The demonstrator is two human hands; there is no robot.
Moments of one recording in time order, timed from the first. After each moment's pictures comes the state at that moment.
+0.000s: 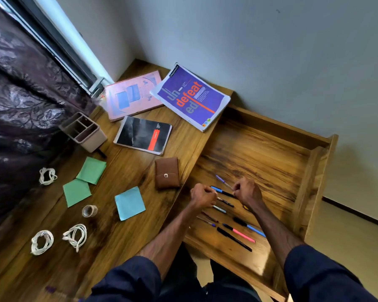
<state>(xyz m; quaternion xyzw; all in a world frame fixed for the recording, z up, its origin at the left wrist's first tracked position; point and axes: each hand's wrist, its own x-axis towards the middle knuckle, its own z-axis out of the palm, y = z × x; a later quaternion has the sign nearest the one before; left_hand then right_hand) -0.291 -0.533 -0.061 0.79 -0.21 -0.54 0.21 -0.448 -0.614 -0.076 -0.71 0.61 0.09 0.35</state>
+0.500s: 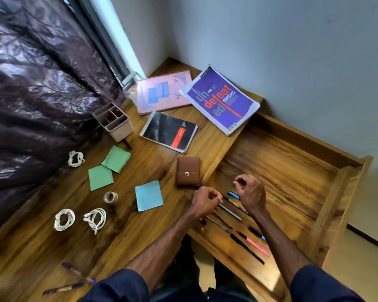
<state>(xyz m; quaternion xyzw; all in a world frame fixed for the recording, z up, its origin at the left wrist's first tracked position) -0.248 -0.488 -0.044 0.77 -0.32 -0.49 0.26 -0.394 -0.597 -0.074 -0.78 0.54 -0.14 0.30</state>
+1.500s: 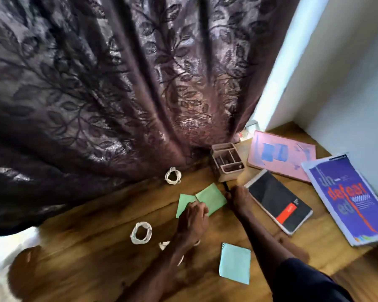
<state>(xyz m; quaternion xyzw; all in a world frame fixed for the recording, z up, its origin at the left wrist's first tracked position) 0.061 -0.346 -0.039 0.92 -0.28 -0.13 0.25 0.036 -0.536 -0.033 -0.89 0.37 0.05 0.25</state>
